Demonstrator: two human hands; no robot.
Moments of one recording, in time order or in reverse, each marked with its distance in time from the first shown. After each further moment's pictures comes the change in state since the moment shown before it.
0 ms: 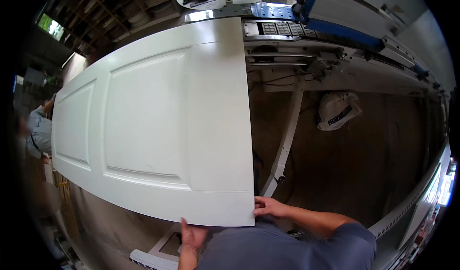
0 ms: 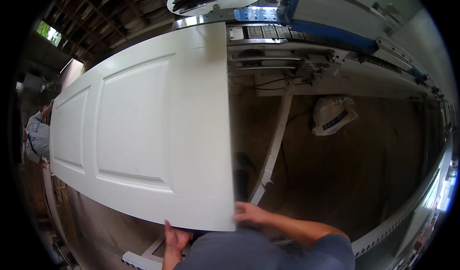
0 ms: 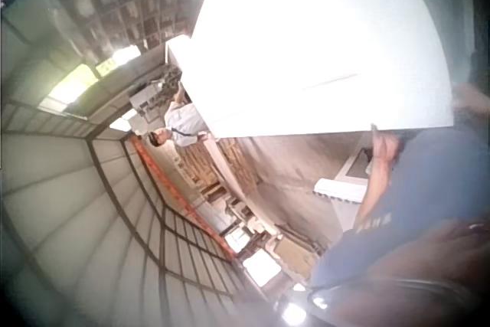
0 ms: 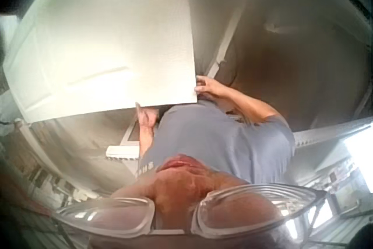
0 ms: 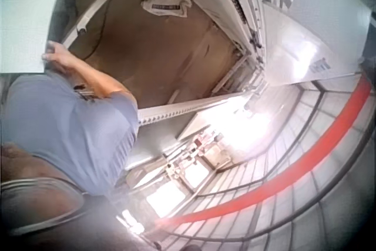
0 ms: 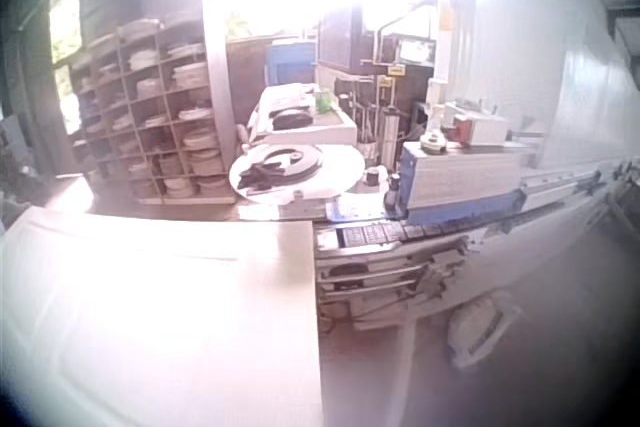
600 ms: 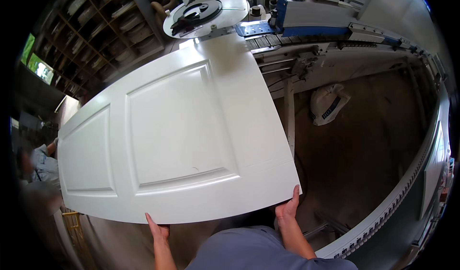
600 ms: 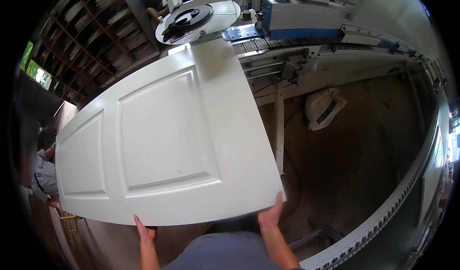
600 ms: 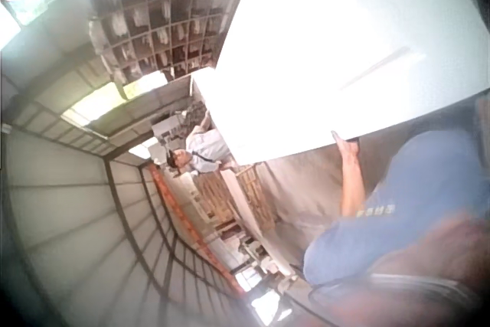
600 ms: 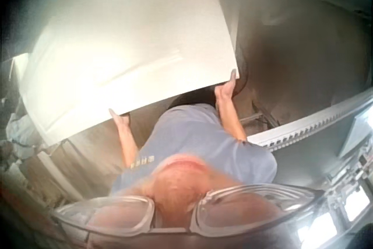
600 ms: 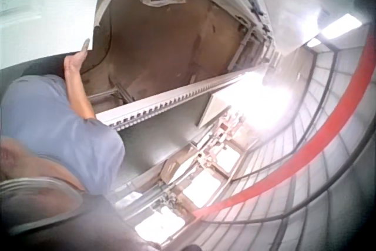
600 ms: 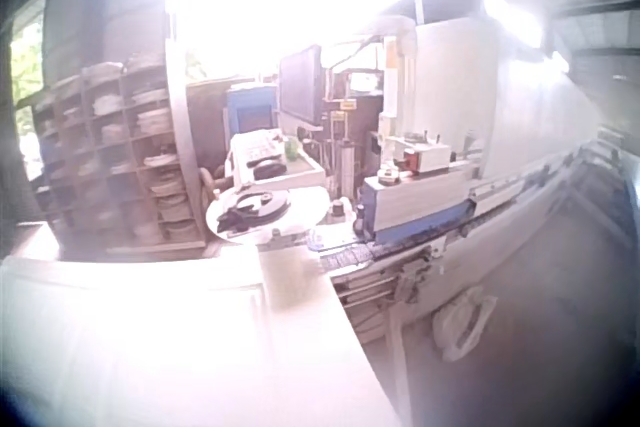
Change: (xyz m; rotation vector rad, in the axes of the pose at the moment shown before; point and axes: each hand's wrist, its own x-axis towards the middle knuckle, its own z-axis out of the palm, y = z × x) left_hand 0.046 0.264 -0.132 0.070 0.128 0.238; right_hand 0.053 0.002 0.149 1.074 1.047 -1.189
